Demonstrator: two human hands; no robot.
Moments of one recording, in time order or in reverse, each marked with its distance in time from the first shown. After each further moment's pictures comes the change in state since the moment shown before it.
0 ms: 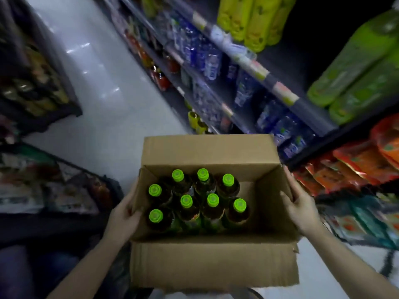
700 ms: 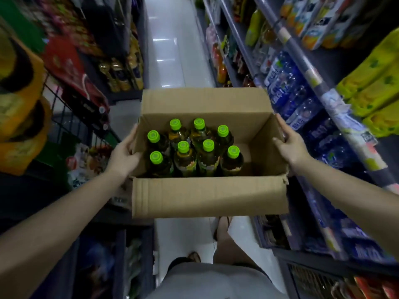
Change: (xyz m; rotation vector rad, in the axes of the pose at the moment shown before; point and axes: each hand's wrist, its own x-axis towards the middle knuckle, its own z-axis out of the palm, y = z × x) left_hand 0.126 0.064 -0.187 -0.156 0.459 0.015; right_hand 0.272 -0.242 0.161 0.030 -0.306 -0.245
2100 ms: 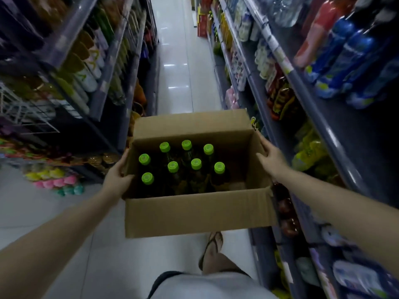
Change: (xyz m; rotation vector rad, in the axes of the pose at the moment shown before) left_hand 0.707 0.192 -0.024 0.064 0.138 -0.117; right_hand 0.758 -0.180 0.146 -0.063 -0.171 -0.065
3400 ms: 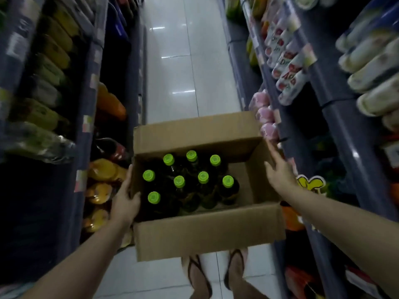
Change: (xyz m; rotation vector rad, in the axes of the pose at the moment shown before) left_hand 0.545 -0.032 0.135 0.258 0.071 -0.111; right_hand 0.540 0.106 0.155 -0.173 0.070 0.147
